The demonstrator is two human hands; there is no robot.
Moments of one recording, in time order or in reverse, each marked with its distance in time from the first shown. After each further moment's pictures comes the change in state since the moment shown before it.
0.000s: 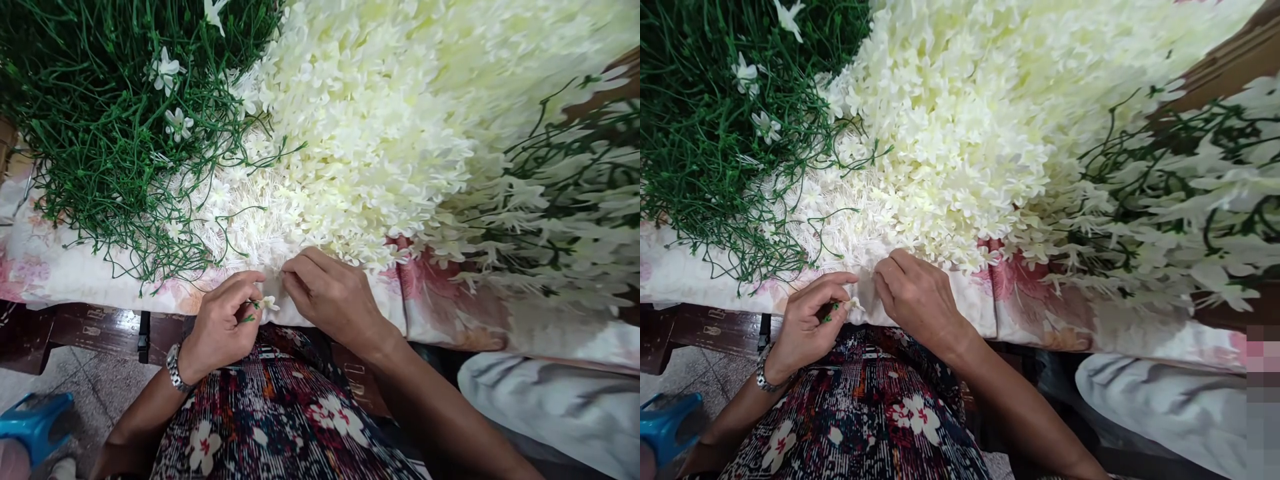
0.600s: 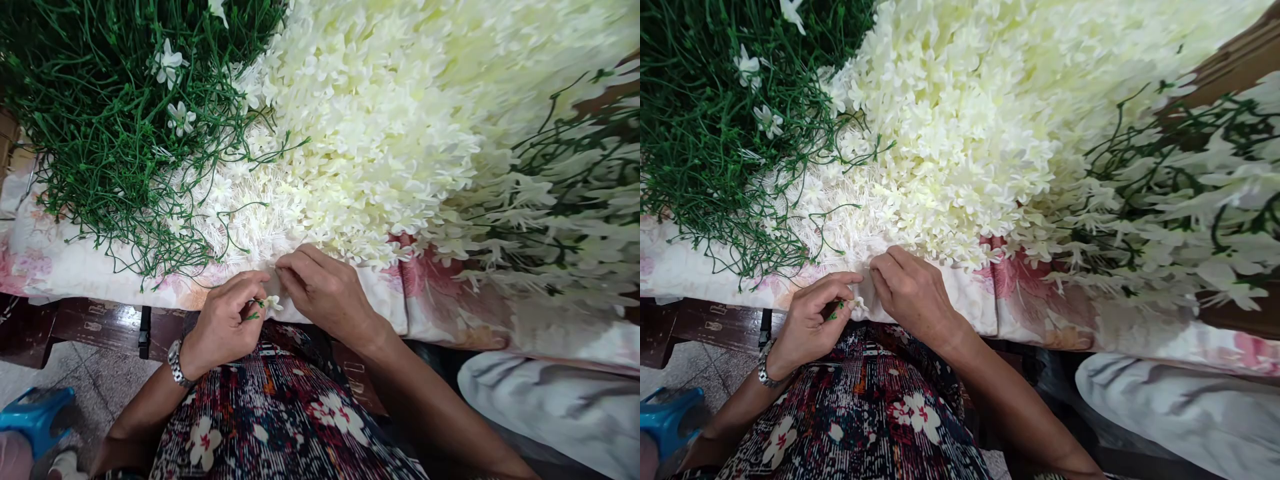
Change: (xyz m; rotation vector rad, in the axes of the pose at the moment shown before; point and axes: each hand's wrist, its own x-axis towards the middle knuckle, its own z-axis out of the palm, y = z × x) left_hand 0.000 0.004 0.000 0.058 -0.056 0.016; right_hand 0.002 -0.002 0.006 0.177 0.002 0.027
